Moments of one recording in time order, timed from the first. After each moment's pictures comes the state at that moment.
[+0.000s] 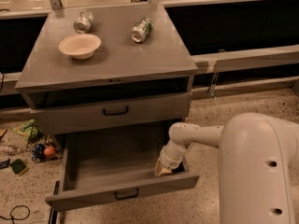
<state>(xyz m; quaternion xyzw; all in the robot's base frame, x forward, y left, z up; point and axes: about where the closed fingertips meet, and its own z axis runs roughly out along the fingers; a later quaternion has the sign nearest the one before) 0.544 -0.042 0.367 -0.73 0.64 0.20 0.09</state>
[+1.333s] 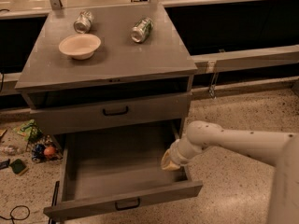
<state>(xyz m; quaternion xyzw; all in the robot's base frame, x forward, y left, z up) 0.541 -0.063 0.451 -0.71 0.66 0.15 0.20</state>
